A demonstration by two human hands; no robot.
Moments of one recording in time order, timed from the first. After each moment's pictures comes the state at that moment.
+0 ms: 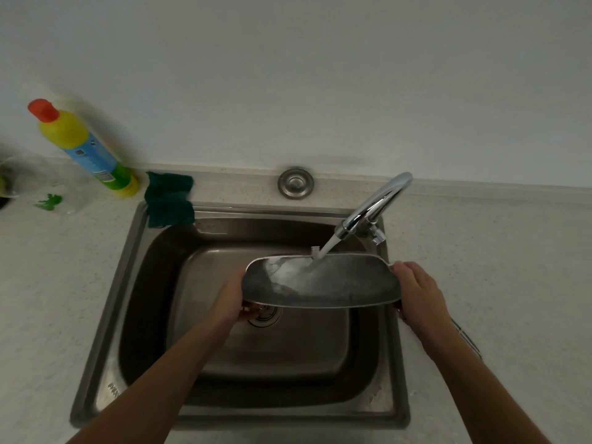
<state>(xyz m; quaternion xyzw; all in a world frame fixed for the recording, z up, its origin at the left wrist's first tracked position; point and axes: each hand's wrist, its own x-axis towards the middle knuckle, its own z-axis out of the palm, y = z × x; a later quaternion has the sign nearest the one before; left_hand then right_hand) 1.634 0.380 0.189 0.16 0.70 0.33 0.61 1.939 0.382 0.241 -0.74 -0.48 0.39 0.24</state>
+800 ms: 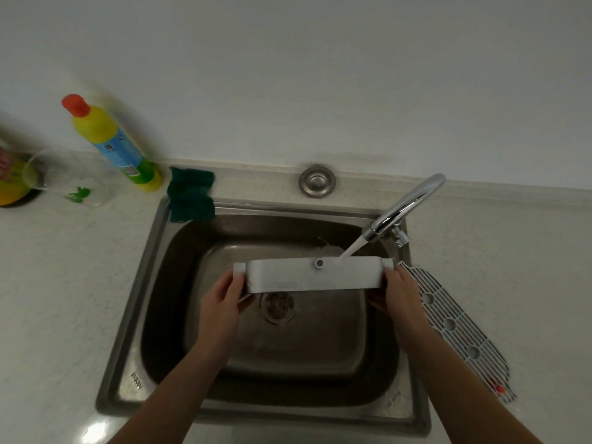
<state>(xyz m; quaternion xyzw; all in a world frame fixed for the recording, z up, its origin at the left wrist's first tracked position) 1.597 0.341 0.194 0.25 0.67 0.47 0.52 1.881 0.400 0.211 -0.74 -0.27 0.52 0.32</state>
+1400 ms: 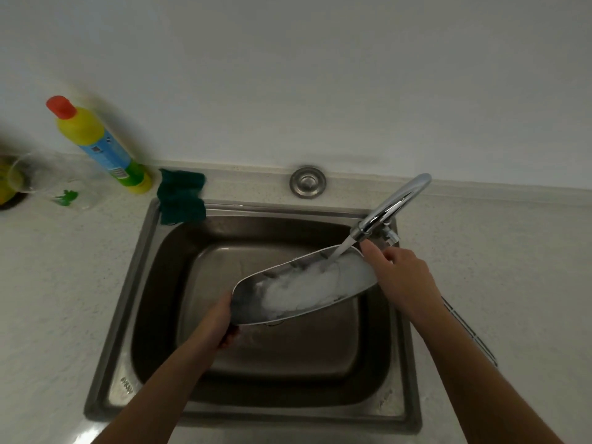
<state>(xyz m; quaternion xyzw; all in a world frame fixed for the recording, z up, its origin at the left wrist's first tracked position) 1.593 0.343 0.164 0.13 0.77 0.23 0.58 1.895 0.424 0.254 -0.76 -0.54 0.33 0.14</state>
